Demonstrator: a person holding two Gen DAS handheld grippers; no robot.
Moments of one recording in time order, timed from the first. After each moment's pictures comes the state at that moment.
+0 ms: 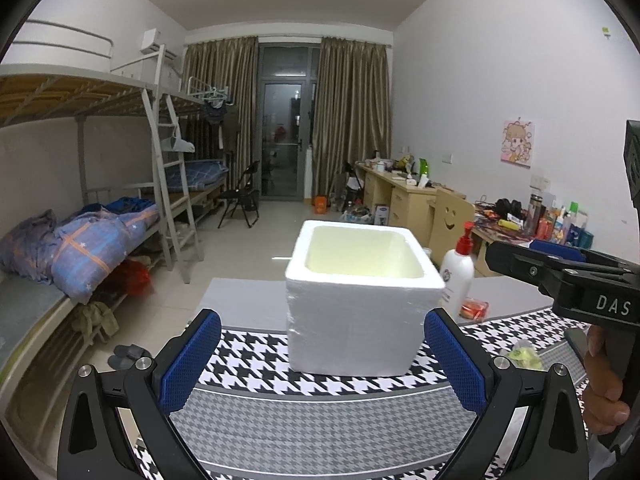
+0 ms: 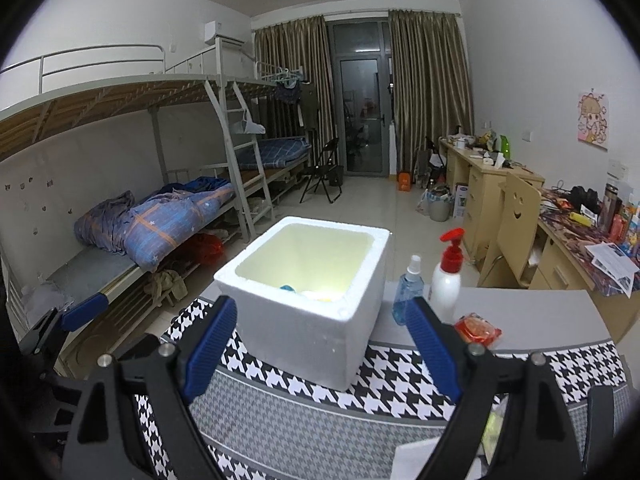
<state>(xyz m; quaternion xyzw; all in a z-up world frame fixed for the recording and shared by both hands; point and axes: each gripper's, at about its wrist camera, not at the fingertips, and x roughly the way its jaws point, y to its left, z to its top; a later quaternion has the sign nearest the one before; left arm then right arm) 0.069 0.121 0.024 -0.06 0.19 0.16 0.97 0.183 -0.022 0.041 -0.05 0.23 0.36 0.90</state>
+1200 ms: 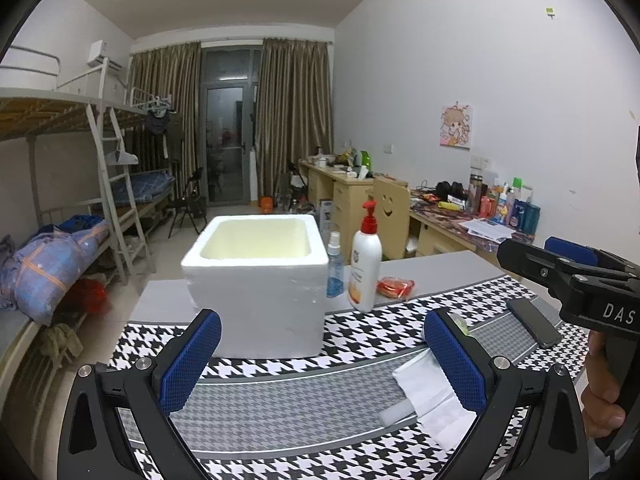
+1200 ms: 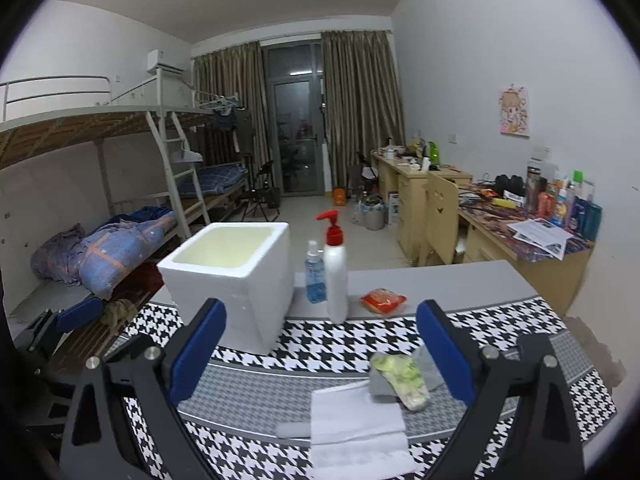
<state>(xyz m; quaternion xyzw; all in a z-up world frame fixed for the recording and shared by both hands) 0.066 0.037 0.019 -0.04 0.19 0.06 0.98 0.143 -0.122 0.029 -0.02 0.20 0.24 0.95</state>
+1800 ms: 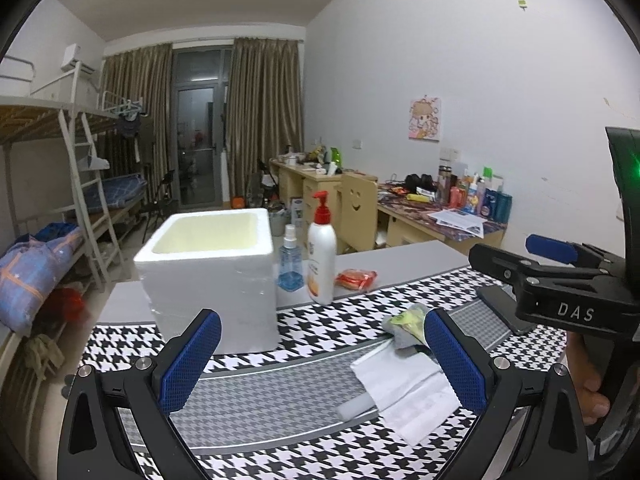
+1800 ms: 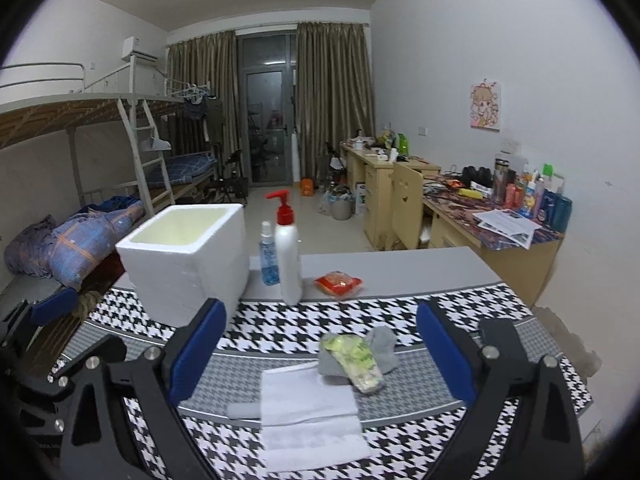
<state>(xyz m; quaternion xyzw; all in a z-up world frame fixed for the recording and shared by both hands) 0.069 -0.001 0.009 -0.02 0.19 0.01 0.98 0.149 -0.151 0.013 -0.04 0.21 0.18 0.96</state>
